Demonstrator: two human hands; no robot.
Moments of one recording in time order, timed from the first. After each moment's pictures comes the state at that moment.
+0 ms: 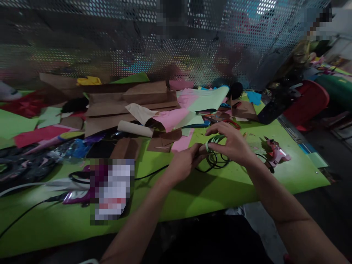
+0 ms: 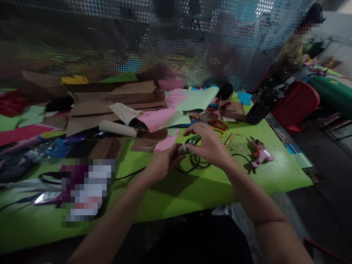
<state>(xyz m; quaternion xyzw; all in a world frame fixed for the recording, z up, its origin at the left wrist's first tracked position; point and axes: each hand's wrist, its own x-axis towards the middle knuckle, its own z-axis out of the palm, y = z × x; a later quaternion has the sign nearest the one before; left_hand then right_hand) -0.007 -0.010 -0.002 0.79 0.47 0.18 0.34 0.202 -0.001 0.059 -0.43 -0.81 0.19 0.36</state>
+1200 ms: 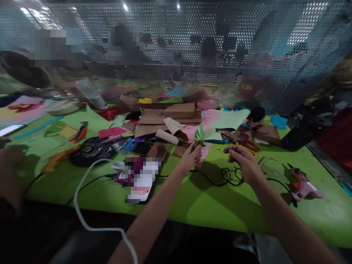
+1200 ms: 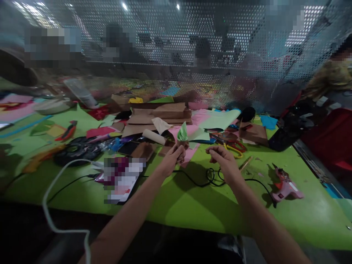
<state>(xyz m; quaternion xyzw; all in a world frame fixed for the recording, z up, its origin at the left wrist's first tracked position) -0.019 0.016 -0.016 0.42 0.40 0.53 0.62 0.202 0.007 0.008 -0.43 -0.56 0.50 0.50</state>
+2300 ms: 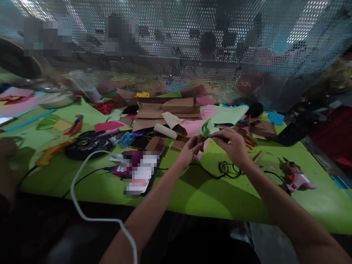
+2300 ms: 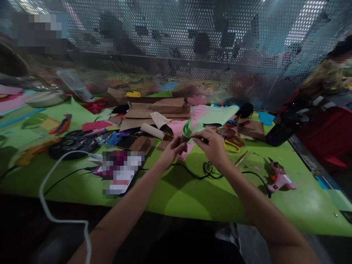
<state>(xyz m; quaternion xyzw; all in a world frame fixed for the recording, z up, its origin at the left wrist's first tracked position) -0.020 0.019 -0.019 0.53 0.41 0.52 0.54 0.170 0.026 0.041 -0.36 -0.77 0.21 0.48</state>
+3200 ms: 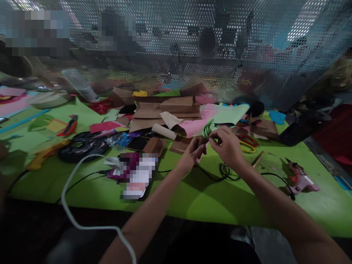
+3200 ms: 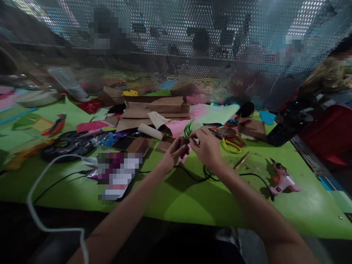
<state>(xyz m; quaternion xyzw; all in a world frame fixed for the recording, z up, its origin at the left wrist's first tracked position) -0.013 0.009 -0.019 0.53 0.38 0.52 0.55 0.151 0.033 0.035 -0.40 -0.81 0.02 0.42</state>
